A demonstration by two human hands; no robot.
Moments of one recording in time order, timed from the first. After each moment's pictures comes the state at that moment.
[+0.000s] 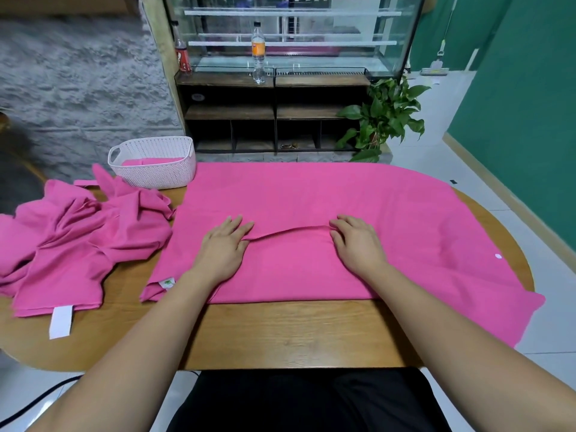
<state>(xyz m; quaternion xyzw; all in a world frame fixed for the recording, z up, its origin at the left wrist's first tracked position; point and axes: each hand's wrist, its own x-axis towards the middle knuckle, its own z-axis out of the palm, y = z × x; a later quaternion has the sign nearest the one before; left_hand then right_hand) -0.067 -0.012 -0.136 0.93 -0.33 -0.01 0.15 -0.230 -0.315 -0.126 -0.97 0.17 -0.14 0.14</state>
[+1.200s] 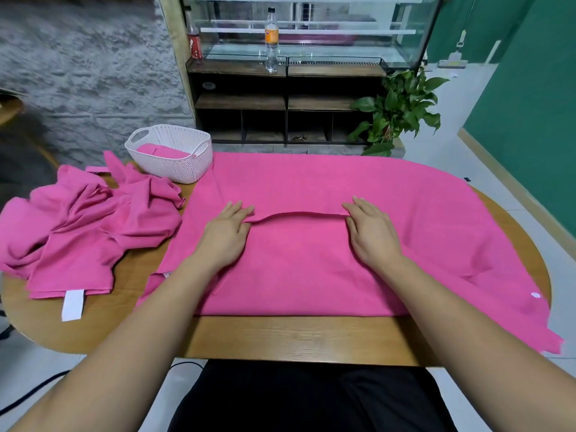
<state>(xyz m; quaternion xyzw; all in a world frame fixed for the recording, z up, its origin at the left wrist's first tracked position) -0.066 -0.008 -0.112 0.93 -0.29 -0.02 0.24 -0.230 -0.316 -0.107 -0.97 0.17 -0.15 0.13</state>
